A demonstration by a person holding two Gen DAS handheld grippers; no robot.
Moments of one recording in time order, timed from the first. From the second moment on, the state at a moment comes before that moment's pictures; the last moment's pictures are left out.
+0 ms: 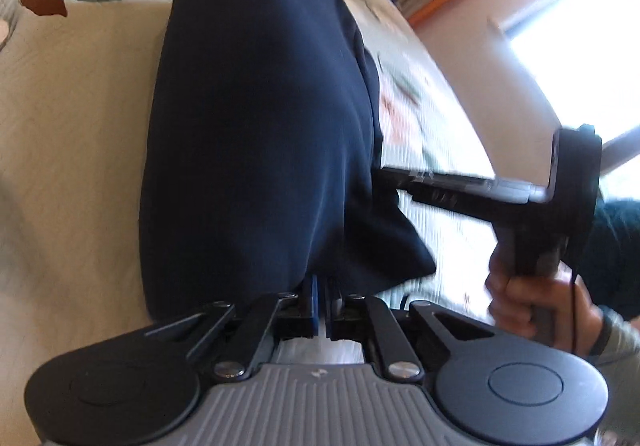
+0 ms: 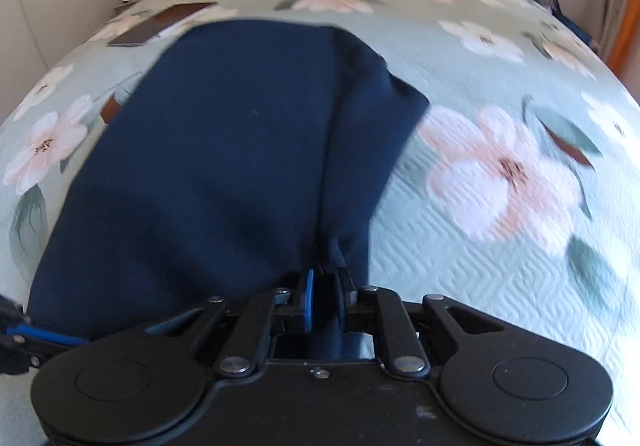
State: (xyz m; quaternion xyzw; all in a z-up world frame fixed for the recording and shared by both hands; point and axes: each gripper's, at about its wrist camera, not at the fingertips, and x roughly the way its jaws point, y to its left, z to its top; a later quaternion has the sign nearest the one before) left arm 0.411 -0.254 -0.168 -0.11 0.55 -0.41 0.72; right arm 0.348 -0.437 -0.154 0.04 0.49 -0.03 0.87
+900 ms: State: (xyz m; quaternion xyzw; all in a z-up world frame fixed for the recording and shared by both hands) left arm 0.547 -0.230 -0.195 -0.27 0.56 -0.34 0.71; right arm 0.377 -0.538 -0.199 0.33 0.44 0.08 0.83
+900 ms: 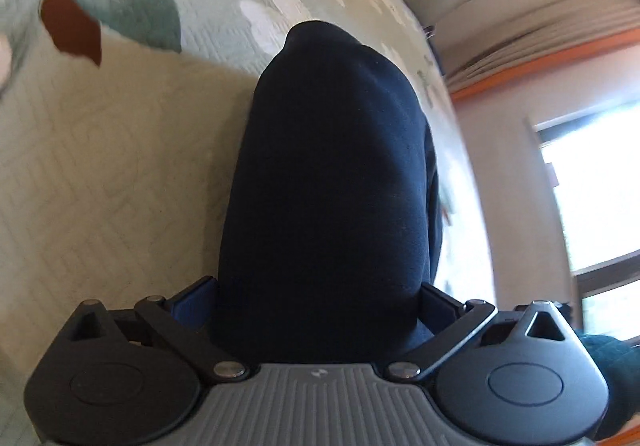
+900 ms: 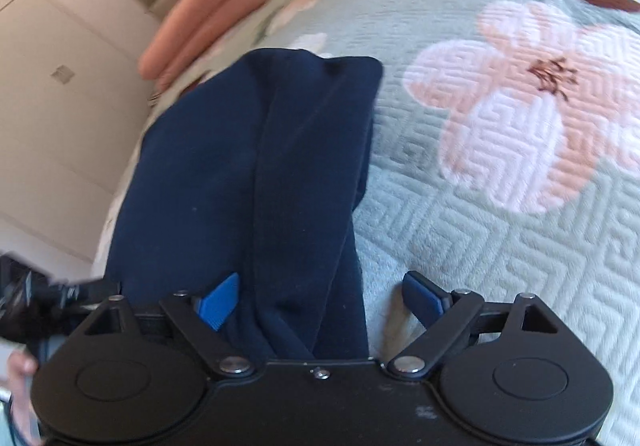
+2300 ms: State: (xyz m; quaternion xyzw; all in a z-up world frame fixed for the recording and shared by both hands) left arm 0.356 -0.022 -0.187 -0.37 0.50 -0.37 0.69; right arm 0.231 -0.334 -0.142 0.40 0.41 0.12 0.81
